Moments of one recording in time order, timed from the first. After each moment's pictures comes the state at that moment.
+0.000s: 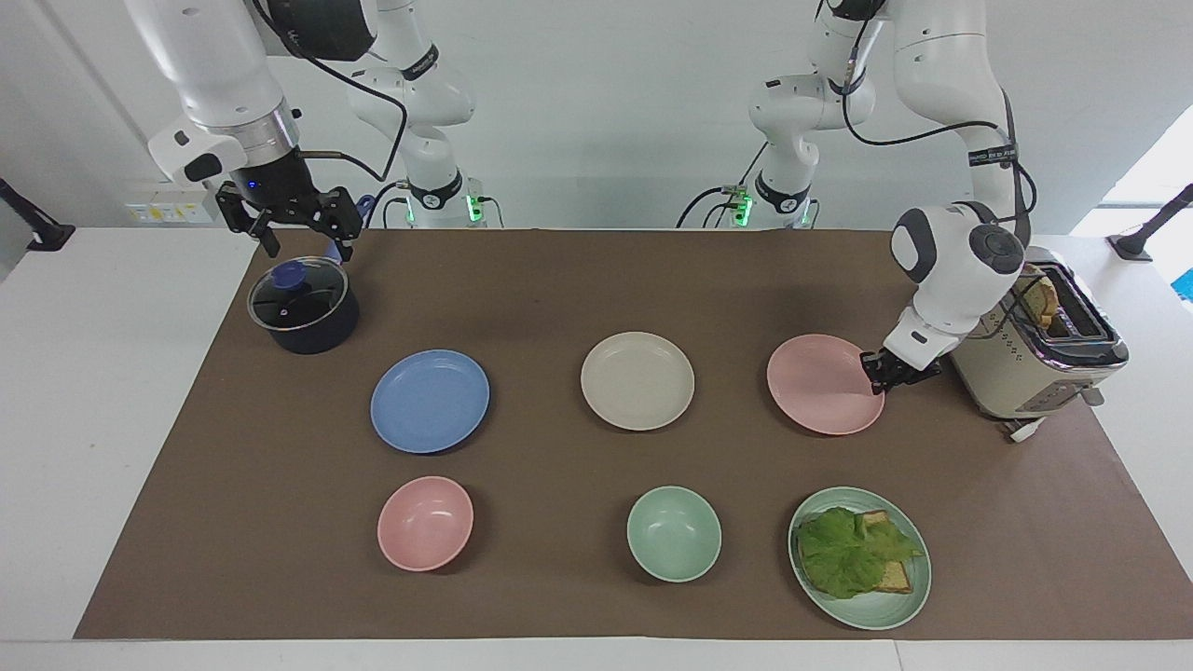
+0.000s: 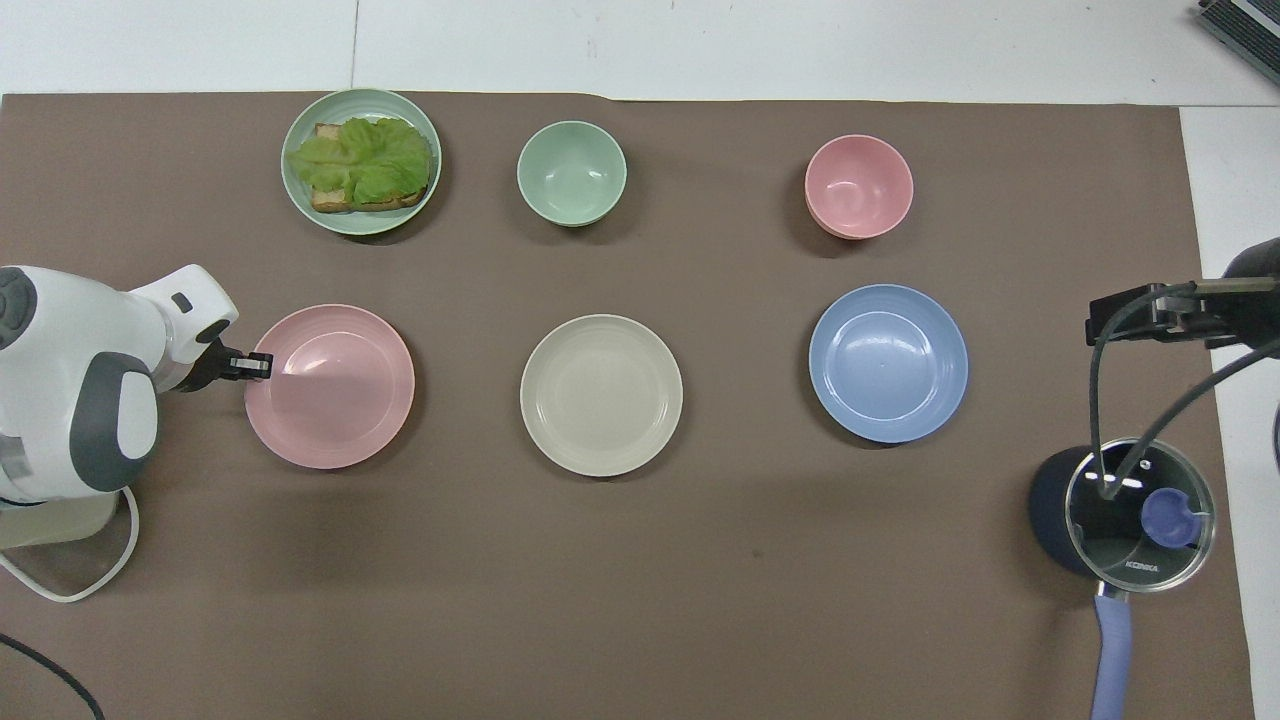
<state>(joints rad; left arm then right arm) 0.05 0.17 -0.03 -2.14 -0.03 2.35 0.18 -0.03 -0.02 0.05 -1.60 -0.04 1.59 0.06</state>
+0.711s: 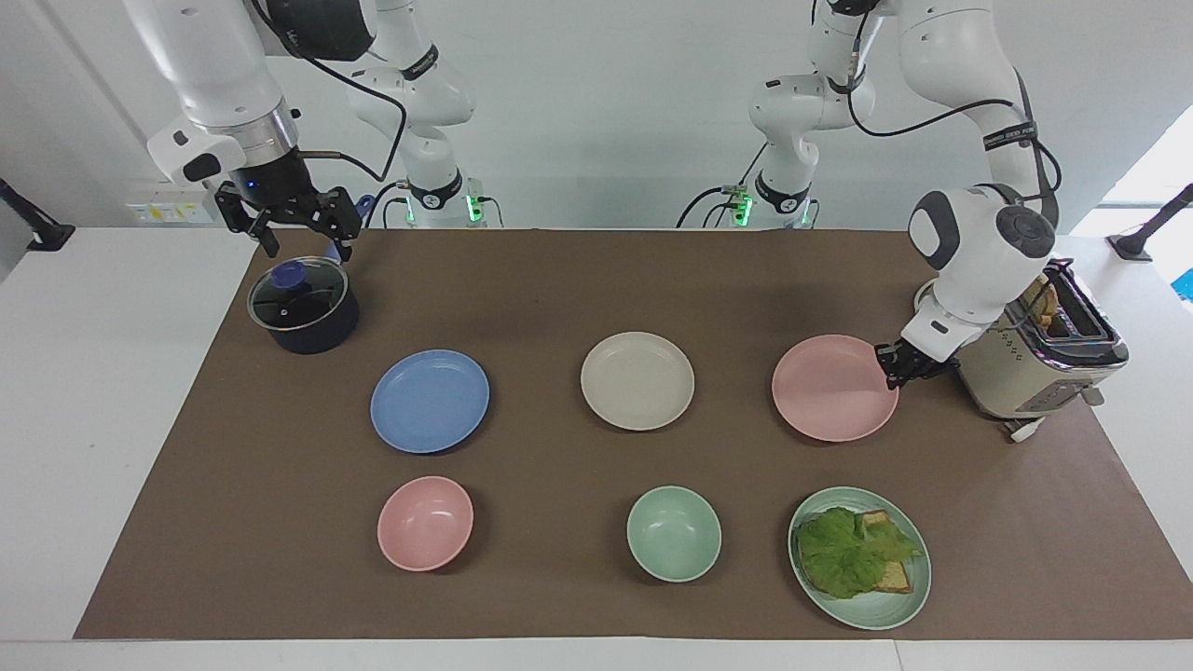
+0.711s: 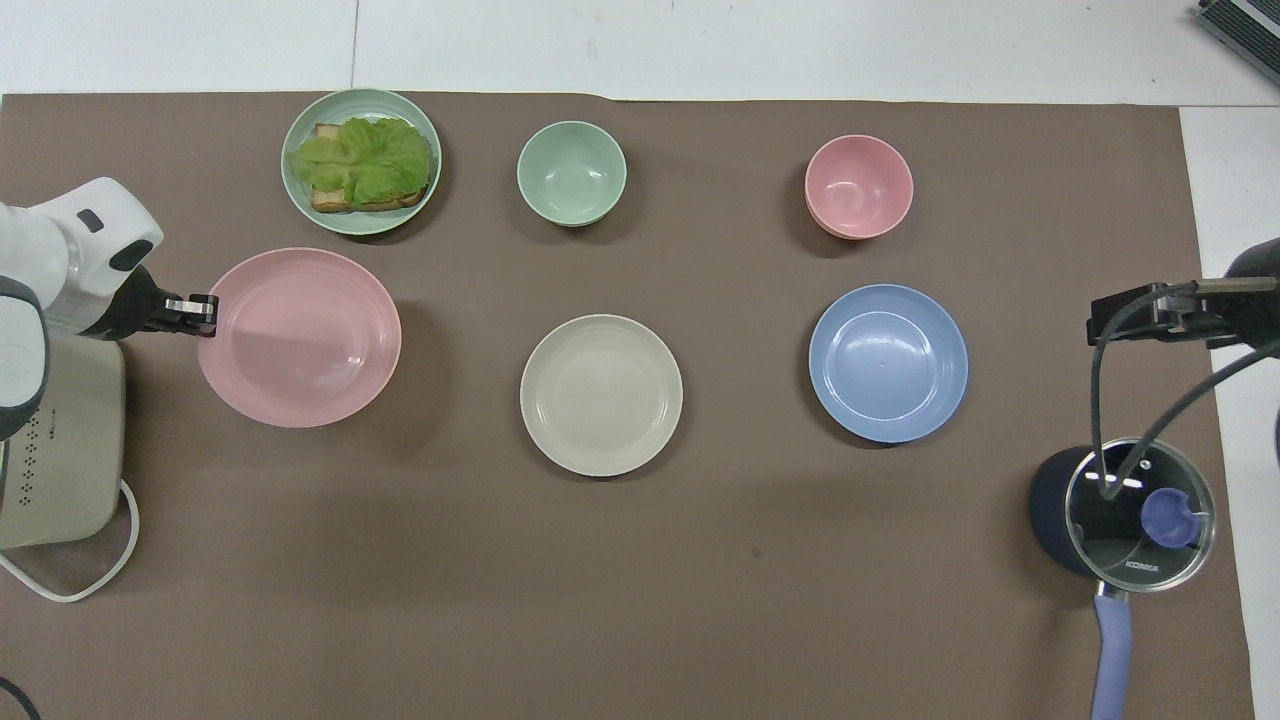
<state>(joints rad) 0.04 0.11 -0.06 -1.87 -0.05 2.00 0.06 -0.04 -0.02 0.05 -1.60 -0.04 1.59 0.06</state>
